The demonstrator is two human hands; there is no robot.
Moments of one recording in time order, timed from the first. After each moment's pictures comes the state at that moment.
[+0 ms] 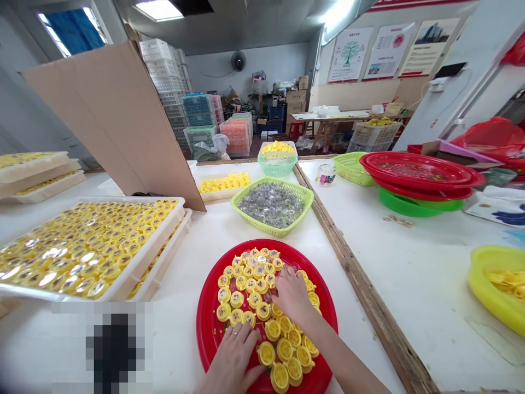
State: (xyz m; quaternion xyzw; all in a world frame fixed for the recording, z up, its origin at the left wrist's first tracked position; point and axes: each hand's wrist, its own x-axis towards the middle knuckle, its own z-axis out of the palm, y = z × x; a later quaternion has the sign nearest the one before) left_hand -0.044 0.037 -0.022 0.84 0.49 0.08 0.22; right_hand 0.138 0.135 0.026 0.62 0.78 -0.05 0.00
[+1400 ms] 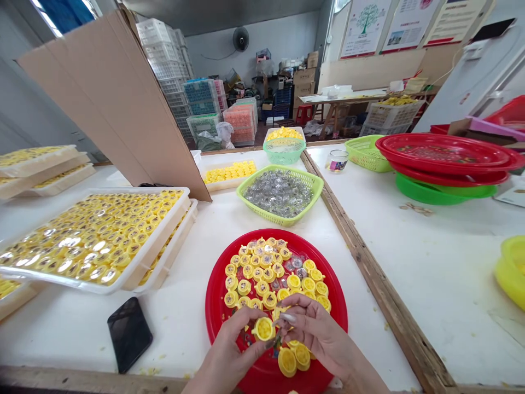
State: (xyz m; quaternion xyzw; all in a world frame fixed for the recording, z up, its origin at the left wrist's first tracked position) left_hand -0.051 0.038 0.038 0.67 0.49 0.31 0.46; right_hand 0.156 0.052 0.039 0.38 0.22 -0.79 -0.43
